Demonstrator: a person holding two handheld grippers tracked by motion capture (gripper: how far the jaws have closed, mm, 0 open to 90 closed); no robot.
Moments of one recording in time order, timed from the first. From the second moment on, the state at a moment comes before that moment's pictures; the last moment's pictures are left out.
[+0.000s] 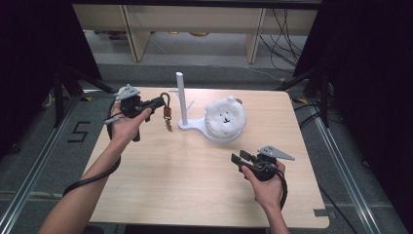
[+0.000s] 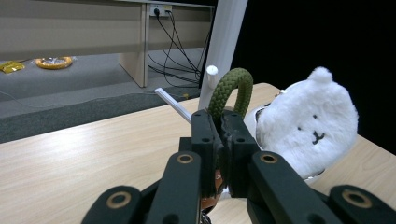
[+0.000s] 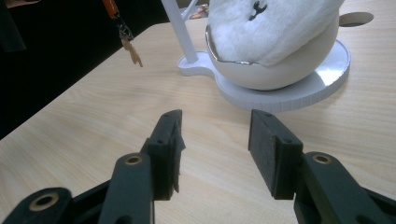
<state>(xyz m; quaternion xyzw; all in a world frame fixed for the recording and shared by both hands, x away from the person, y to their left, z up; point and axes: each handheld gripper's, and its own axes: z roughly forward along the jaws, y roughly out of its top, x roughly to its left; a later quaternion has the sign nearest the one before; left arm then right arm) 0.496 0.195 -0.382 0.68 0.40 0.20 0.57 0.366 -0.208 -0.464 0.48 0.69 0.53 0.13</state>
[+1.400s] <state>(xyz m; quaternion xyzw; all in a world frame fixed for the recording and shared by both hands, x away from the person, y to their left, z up) 0.528 0.188 -0.379 0.68 0.42 0.19 0.56 0.367 -0.211 -0.468 0.49 0.68 0.53 0.13</state>
